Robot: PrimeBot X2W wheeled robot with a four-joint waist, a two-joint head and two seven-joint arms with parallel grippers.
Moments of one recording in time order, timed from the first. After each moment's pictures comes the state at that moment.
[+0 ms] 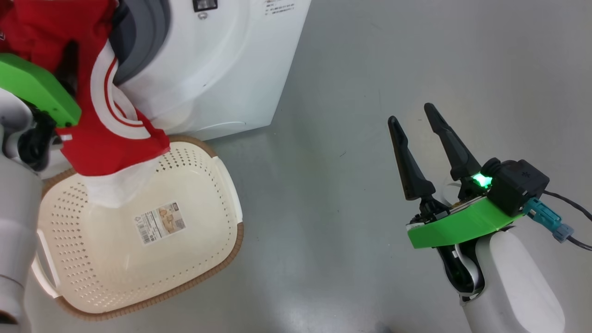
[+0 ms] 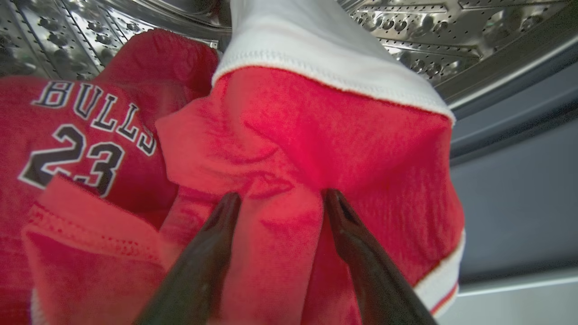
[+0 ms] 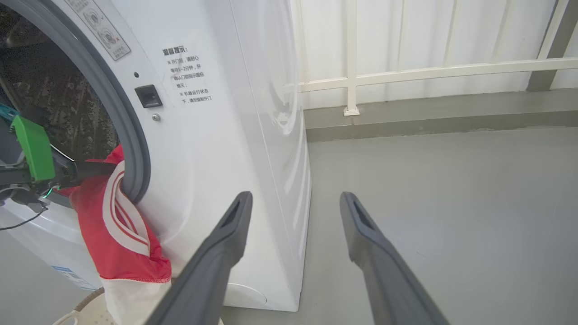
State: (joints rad) left arm -1.15 0.31 -0.41 1.05 -0.77 -0.13 0.11; right arm -0.40 -0.09 0.18 0.10 0.32 0.13 -0.26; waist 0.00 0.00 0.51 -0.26
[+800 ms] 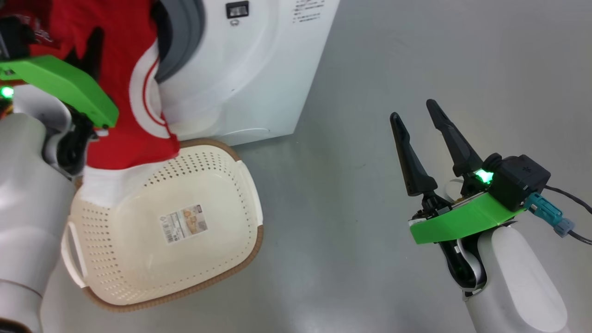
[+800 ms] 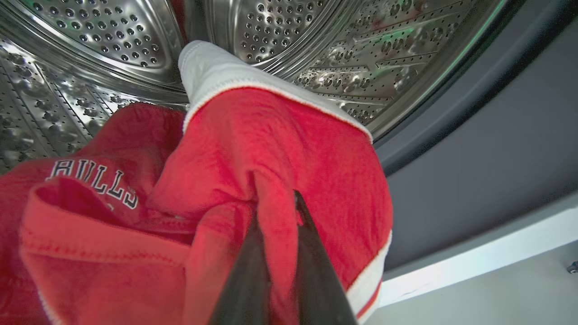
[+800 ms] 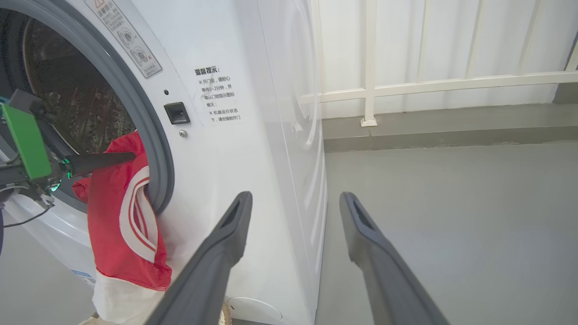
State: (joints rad) left arm -1.12 0.30 -0.61 0.93 -0.91 -0.13 -0.01; right arm -0.42 -0.09 0.18 0.12 0.32 0.13 -0.26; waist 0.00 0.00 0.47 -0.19
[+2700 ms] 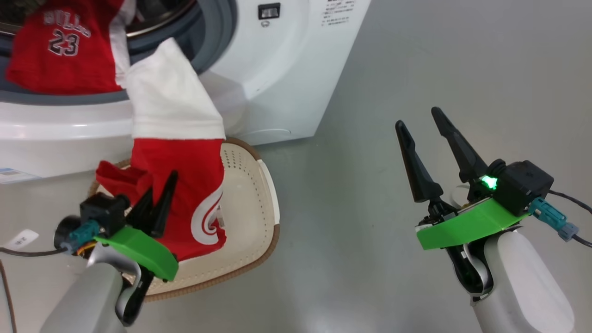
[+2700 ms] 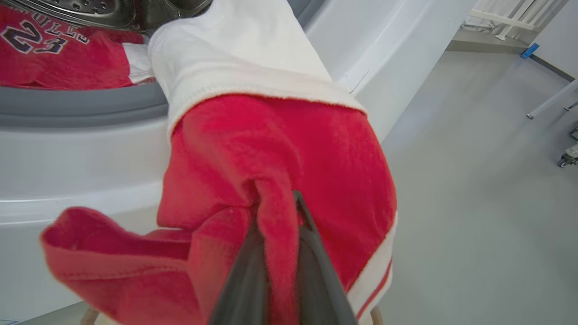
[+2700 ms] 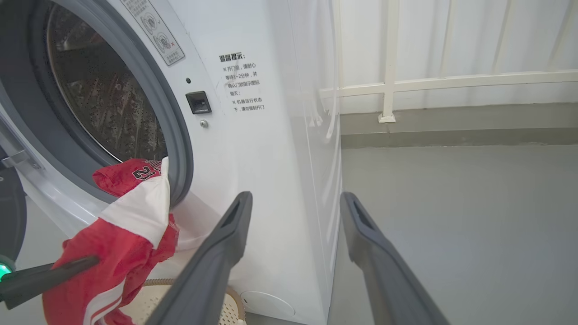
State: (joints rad) left arm -0.52 0.31 -0.52 0.50 -0.55 -0.13 -0.25; right arm -0.39 -0.13 0.19 0.12 0.32 0.13 -0.26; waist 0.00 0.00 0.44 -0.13
